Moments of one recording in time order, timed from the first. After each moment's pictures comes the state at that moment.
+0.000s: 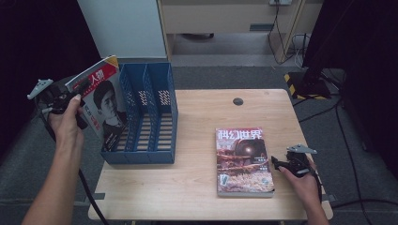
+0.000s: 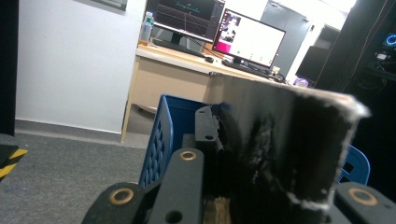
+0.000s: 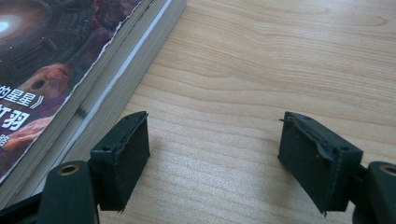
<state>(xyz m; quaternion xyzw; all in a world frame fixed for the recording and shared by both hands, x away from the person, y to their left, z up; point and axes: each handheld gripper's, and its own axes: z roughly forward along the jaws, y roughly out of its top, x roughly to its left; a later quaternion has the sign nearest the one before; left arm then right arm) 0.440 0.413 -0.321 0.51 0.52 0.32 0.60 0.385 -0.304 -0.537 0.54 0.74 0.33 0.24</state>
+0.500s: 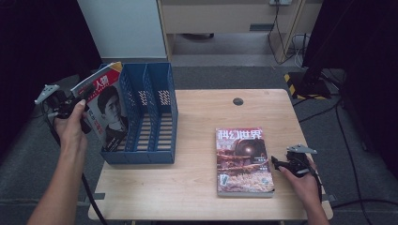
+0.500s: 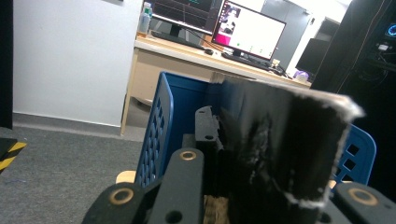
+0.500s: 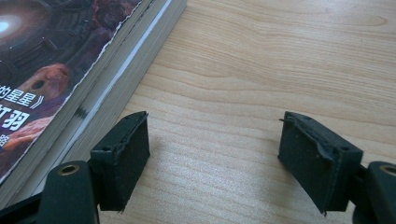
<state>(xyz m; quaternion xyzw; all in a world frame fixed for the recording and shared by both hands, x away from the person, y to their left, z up) 0.441 0.410 -0.339 0.52 0.52 0.32 0.60 0.385 -0.304 -0.537 0.54 0.74 0.33 0.24</state>
